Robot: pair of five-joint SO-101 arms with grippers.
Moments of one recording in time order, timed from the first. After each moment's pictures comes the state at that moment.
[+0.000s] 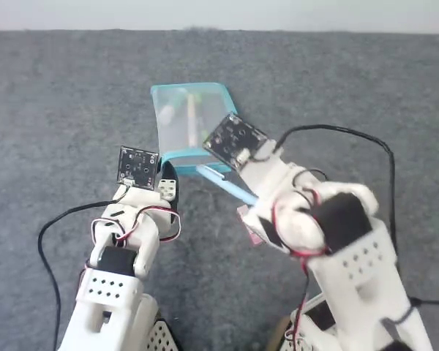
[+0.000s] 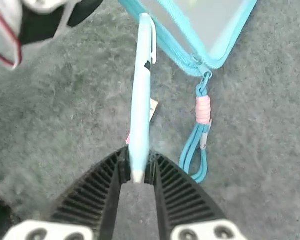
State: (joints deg) left arm 3.7 -66.2 84.5 24.7 4.0; right arm -34.5 -37.5 10.8 97.1 19.4
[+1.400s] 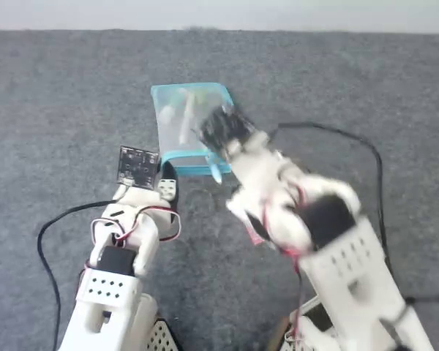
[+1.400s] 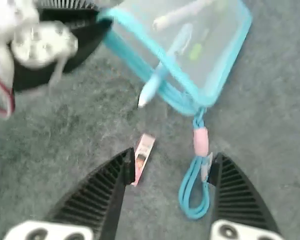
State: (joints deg) left arm 1.8 -66.2 84.5 24.7 6.7; right arm -36.5 -44.2 24.2 83.4 16.7
